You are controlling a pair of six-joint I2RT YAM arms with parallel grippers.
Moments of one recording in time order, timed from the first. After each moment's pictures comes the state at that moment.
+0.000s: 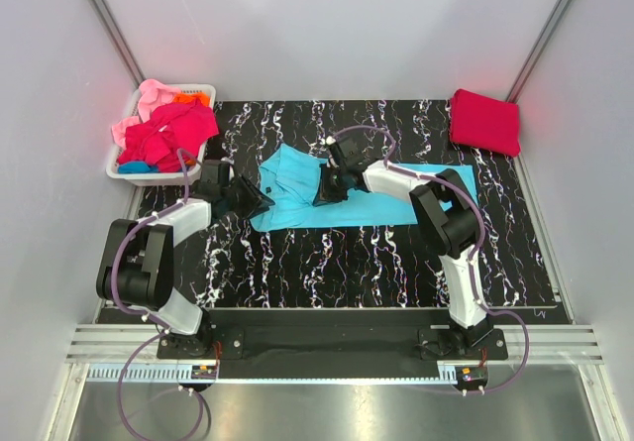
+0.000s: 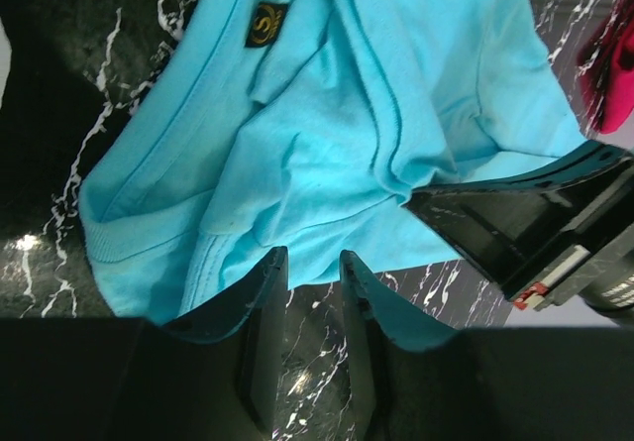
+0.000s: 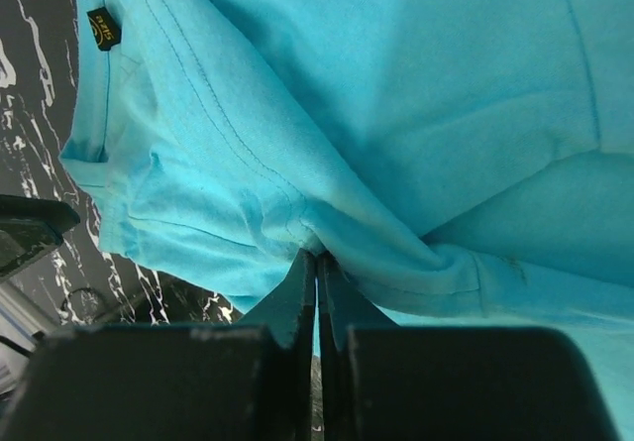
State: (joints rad) left arm -0.15 1.56 0.79 -0.05 0.37 -0.89; right arm 0.60 2.14 1.51 -0.29 -0.30 0.60
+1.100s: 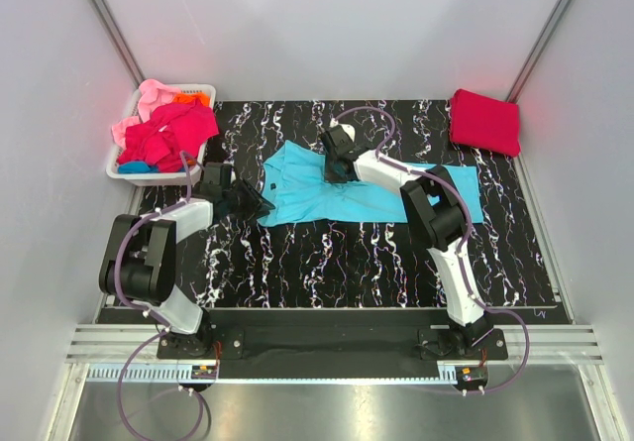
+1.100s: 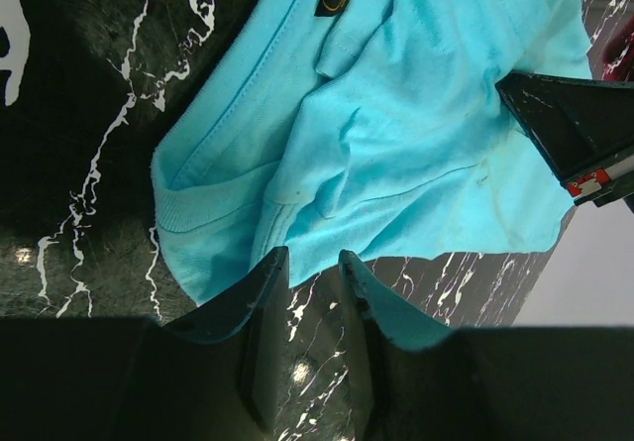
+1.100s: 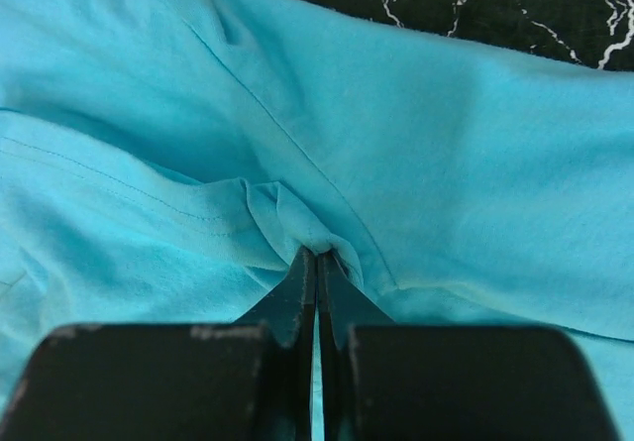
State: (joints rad) left arm -0.15 1.59 0.78 -0.05 0.37 -0.89; right arm 0.60 2.27 1.75 -0.39 0.19 0.53
